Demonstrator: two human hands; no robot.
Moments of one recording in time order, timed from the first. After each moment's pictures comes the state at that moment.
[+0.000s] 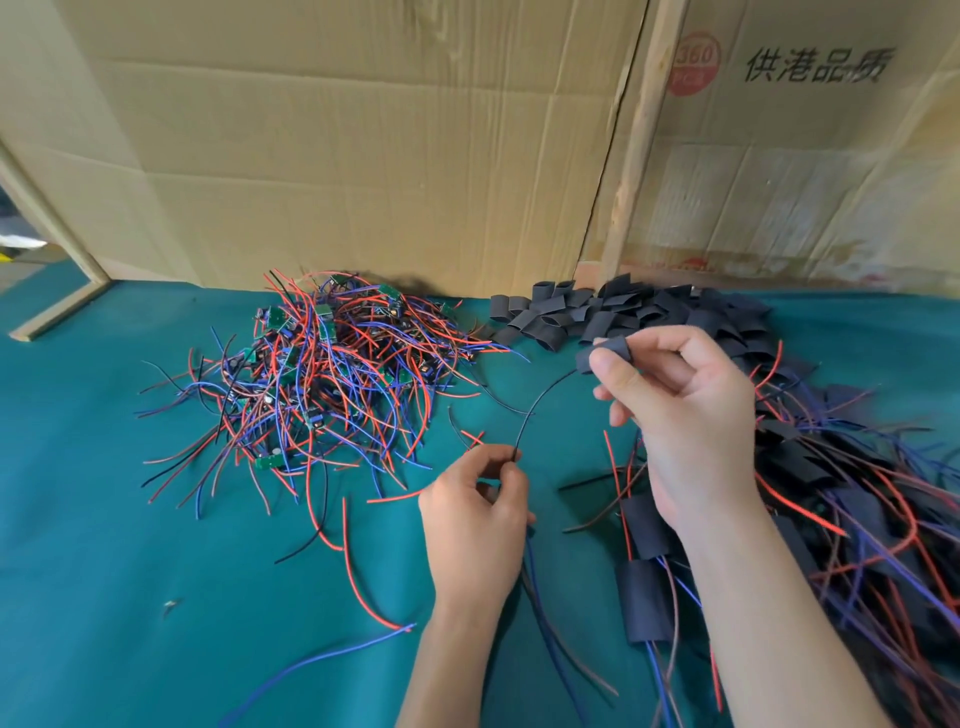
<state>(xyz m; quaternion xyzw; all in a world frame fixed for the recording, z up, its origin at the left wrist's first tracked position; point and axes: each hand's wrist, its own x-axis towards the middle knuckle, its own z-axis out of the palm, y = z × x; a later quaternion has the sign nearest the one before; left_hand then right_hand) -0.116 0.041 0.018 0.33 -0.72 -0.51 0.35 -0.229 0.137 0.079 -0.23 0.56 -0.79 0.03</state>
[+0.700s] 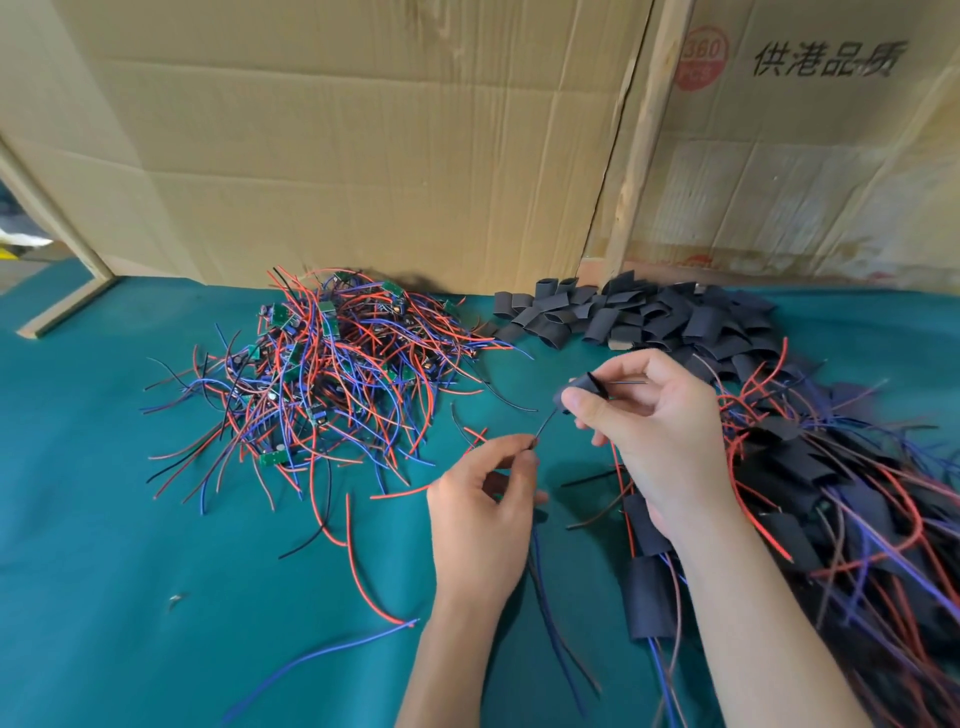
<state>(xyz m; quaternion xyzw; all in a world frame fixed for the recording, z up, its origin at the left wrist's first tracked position) -0.118 0.039 0.012 0.26 -0.70 -0.56 0.36 -0.228 0.134 0.064 -0.24 0.64 -0.72 0.08</state>
